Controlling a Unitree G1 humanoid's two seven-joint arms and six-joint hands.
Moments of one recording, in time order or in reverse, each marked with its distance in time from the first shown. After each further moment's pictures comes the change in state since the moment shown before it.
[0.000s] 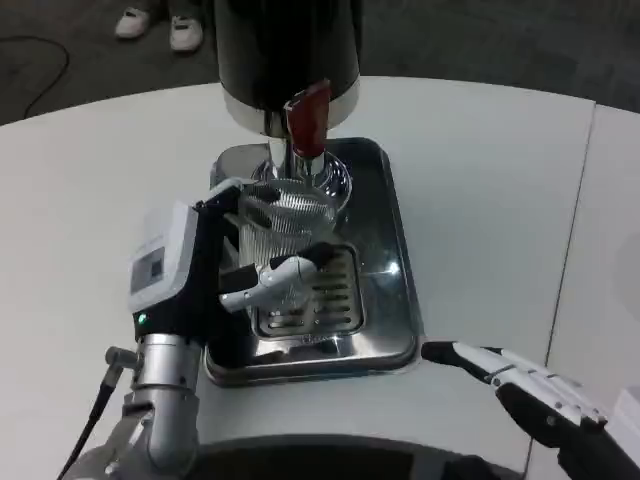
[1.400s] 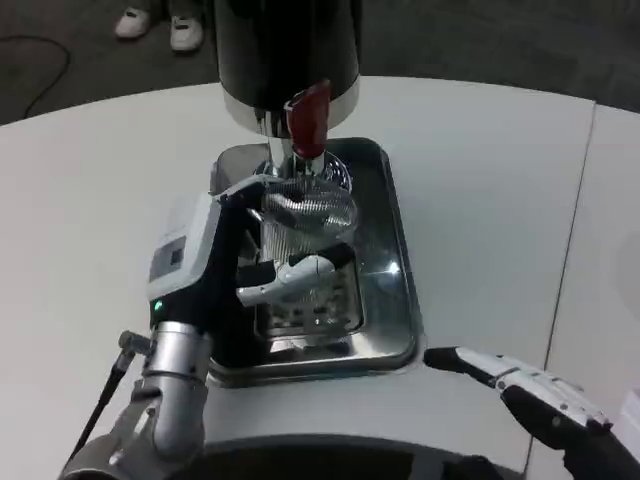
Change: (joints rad) left arm -0.012 0.003 -0.020 -0.034 -0.029 0.009 -0.086; right arm 0.016 0.011 -0.003 0.000 0.015 -0.004 -0.002
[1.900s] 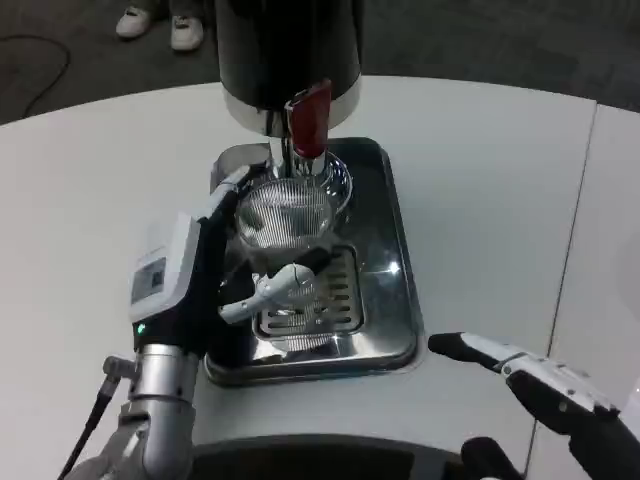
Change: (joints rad) left arm 0.048 0.012 0.000 0.002 0.005 -0.013 0.068; right arm -0.028 0.018 0.000 0.000 -0.002 0.007 -0.007
